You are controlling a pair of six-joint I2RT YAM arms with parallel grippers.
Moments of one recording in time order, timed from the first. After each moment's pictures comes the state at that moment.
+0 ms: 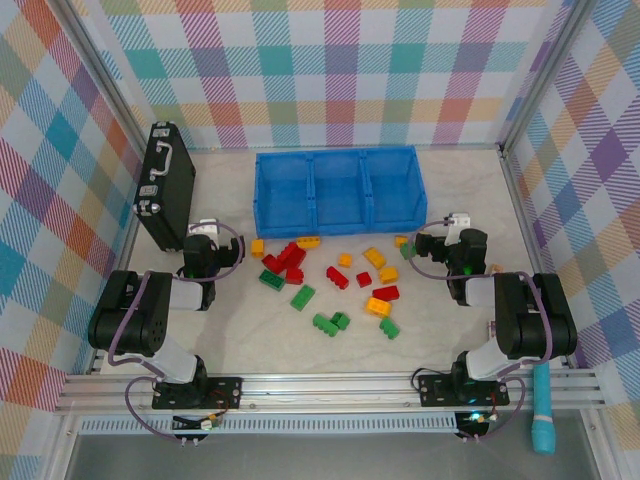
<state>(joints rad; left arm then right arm) -0.06 1.57 0.39 0.73 -0.09 -0.08 -0.01 1.52 0.40 0.69 -0.10 0.02</state>
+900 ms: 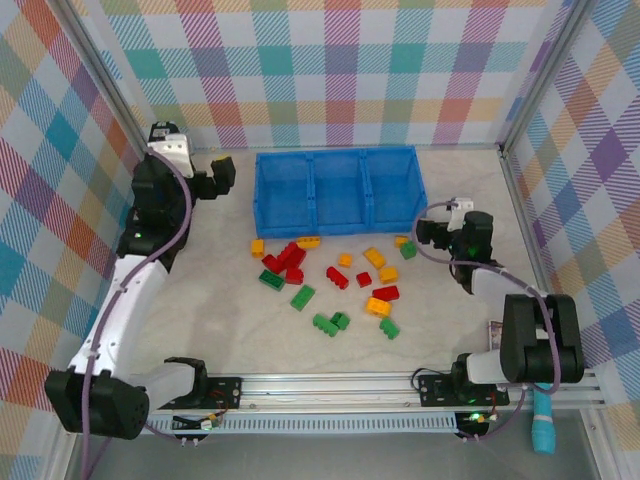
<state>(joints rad) -0.11 1.12 1.17 -0.26 0.03 -0.13 0.00 1.36 0.58 0.30 -0.16 0.05</state>
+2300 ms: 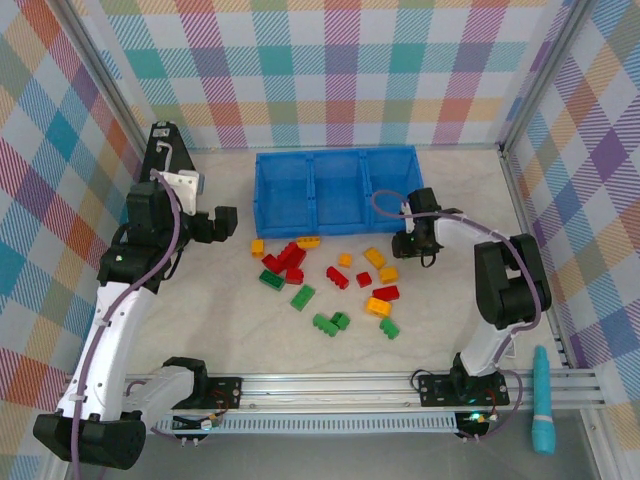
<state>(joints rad) -0.12 0.98 1.15 -0.71 0.11 -0.01 0.24 1.75 1.07 -0.55 -0.04 0.10</state>
